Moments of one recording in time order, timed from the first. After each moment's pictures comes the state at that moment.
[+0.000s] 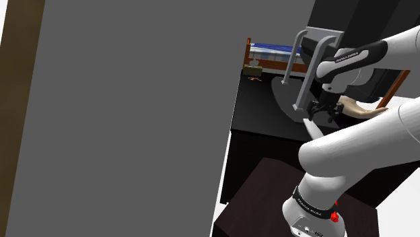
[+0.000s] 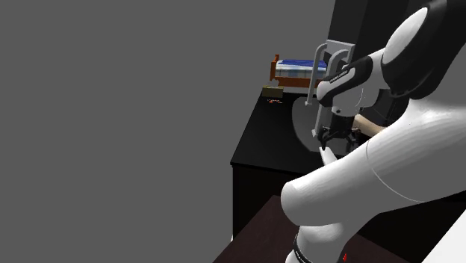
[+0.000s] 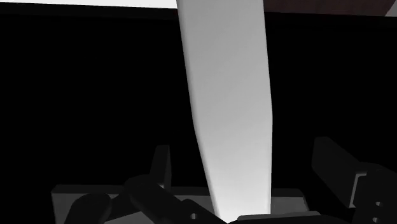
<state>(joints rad) -0.66 -0.52 -0.64 -2.57 -0.39 2.07 0.00</state>
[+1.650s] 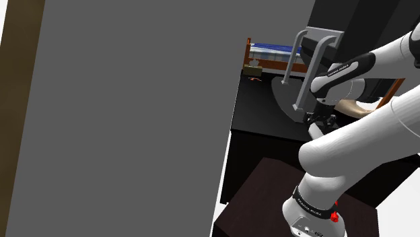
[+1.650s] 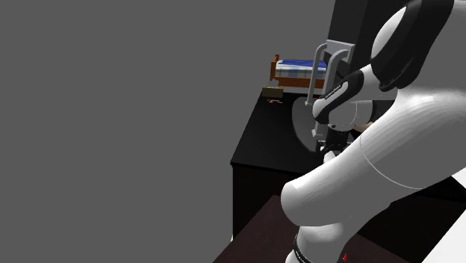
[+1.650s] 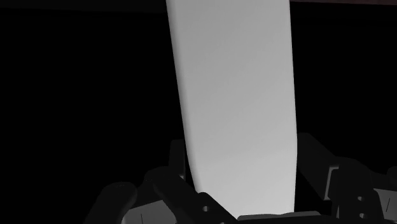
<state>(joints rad) -0.66 -0.43 -0.70 -2.67 -0.41 2.27 0.01</state>
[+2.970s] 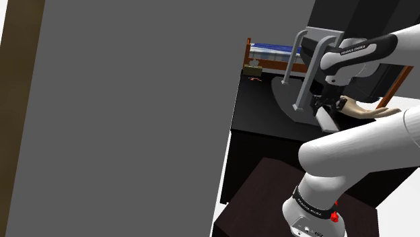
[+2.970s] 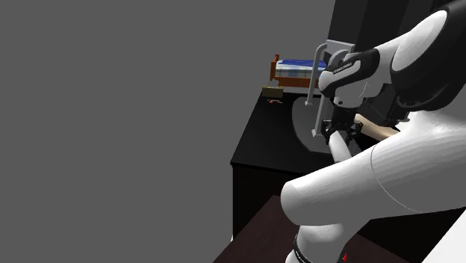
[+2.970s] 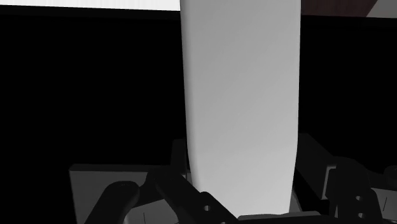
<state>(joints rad) -0.68 -0.59 -0.60 -2.53 -0.38 1.98 0.02</state>
